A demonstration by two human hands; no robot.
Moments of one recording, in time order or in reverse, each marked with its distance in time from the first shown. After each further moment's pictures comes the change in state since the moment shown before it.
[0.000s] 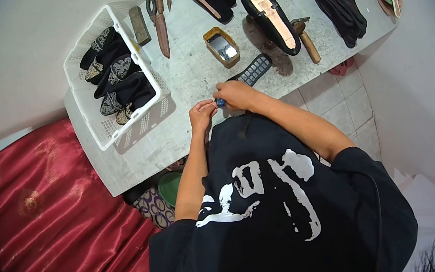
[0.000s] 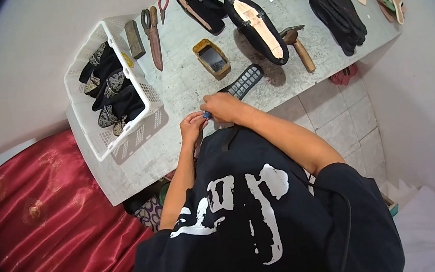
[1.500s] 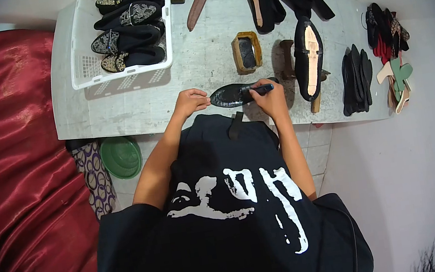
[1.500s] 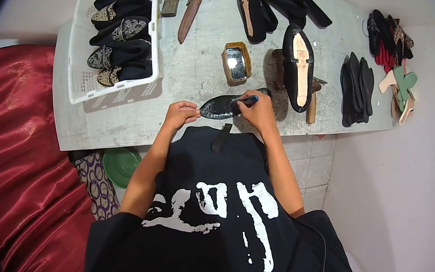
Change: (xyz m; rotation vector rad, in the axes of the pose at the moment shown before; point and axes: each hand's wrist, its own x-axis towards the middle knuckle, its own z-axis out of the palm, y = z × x) left_hand 0.000 0.018 -0.008 -0.010 -0.021 -0.162; right_hand -0.021 0.028 -0.072 0.208 0.216 0.441
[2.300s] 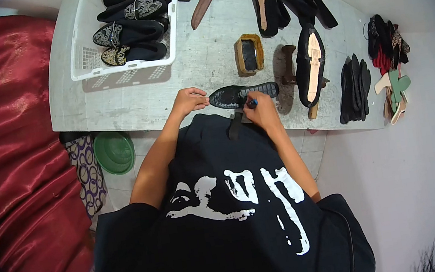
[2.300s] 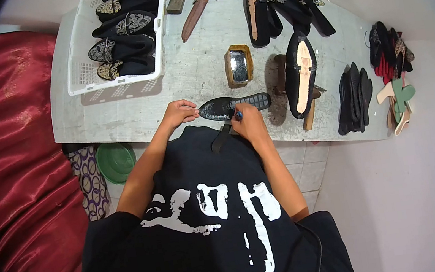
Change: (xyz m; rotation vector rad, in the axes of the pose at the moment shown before) left_hand 0.004 -0.004 -0.001 -0.023 0.004 0.008; right_hand -0.015 0.005 0.019 -0.113 -0.152 -0.104
